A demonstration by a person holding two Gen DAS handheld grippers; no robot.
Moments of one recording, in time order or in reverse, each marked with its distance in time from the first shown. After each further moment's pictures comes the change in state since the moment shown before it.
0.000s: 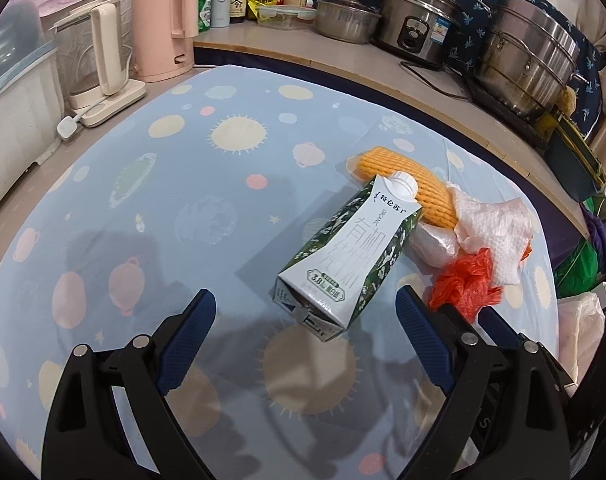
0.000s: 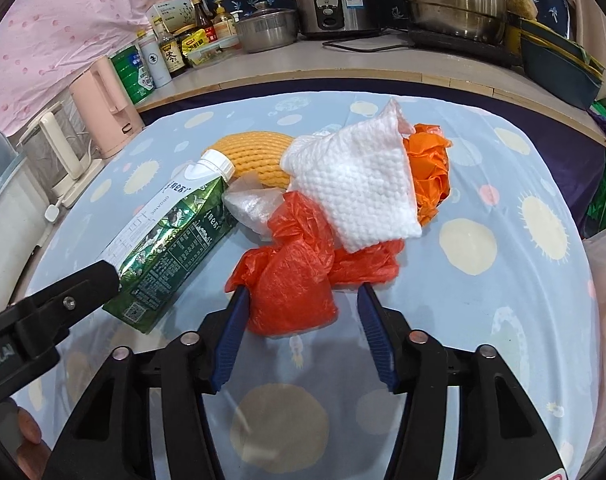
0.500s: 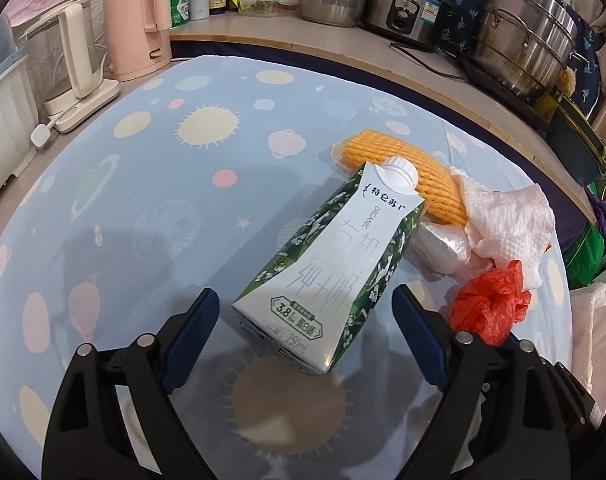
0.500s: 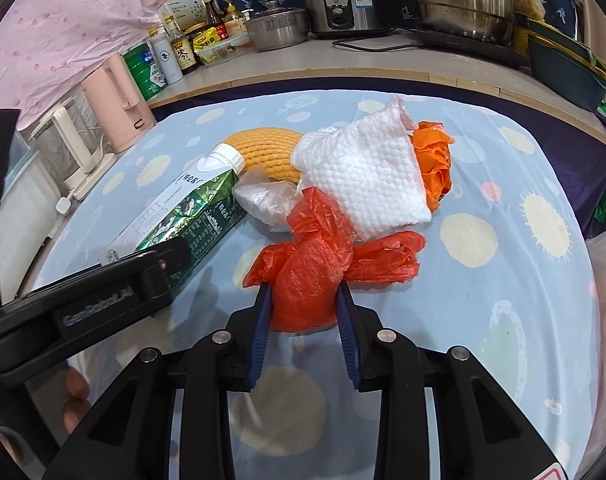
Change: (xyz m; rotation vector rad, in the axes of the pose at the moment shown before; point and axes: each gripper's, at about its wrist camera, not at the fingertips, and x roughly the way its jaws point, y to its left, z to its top) left arm 0.033 -0.014 0.005 0.047 0.032 -0.011; right arm -0.014 -0.003 -0.007 -0.022 -0.002 0.038
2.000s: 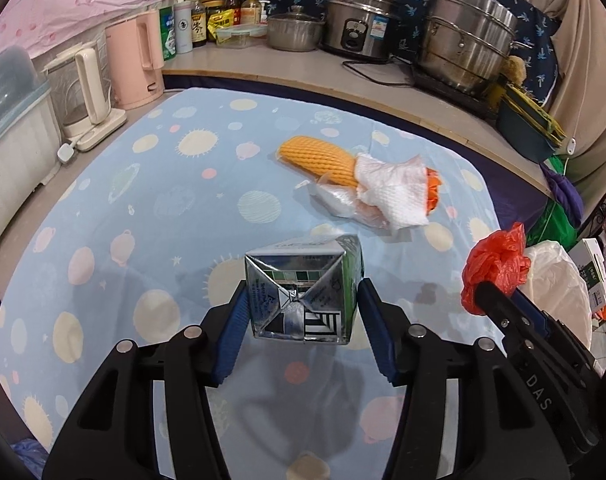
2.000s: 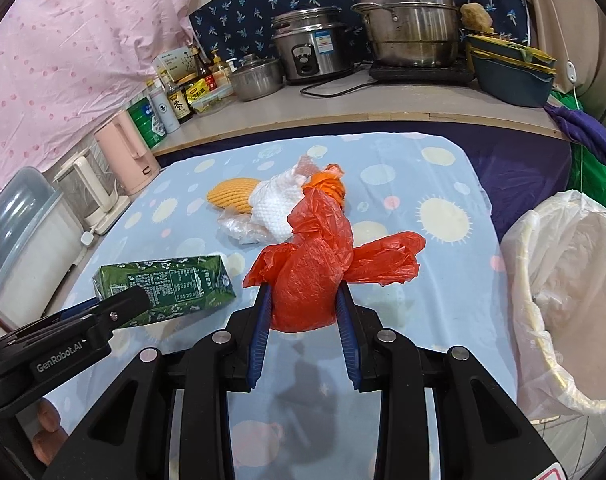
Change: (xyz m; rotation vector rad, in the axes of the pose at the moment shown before) left arm -0.113 -0.049 -0.051 0.072 -0.068 -0.028; right arm -0.111 -0.059 -0.025 0.089 -0.132 0.012
